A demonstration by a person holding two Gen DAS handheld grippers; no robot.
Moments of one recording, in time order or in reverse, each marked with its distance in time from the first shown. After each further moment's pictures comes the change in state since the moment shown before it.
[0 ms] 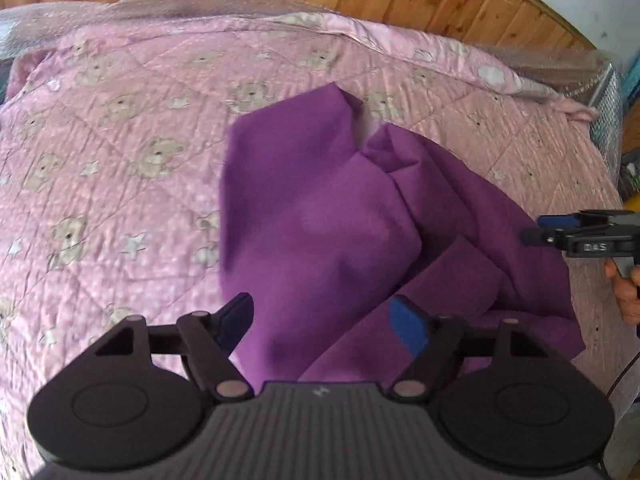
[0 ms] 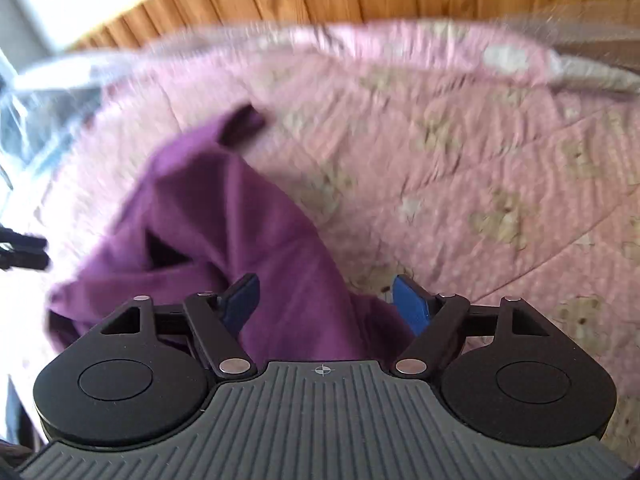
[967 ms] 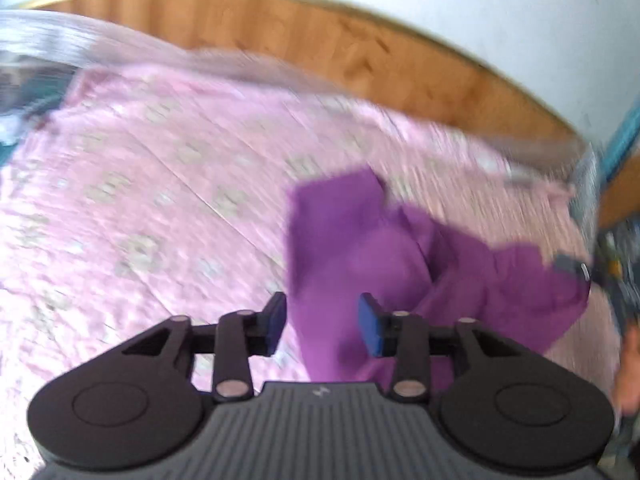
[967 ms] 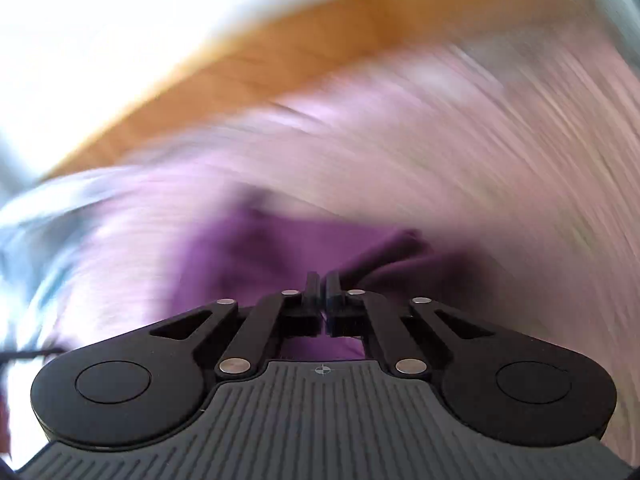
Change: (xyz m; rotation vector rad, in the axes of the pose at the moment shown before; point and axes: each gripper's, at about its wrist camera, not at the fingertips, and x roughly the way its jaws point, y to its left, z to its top) left arm -0.107 0.098 -0.043 -0.168 -0.287 -0.044; right arm -0.117 0.142 -0.040 0.062 -0.421 0.035
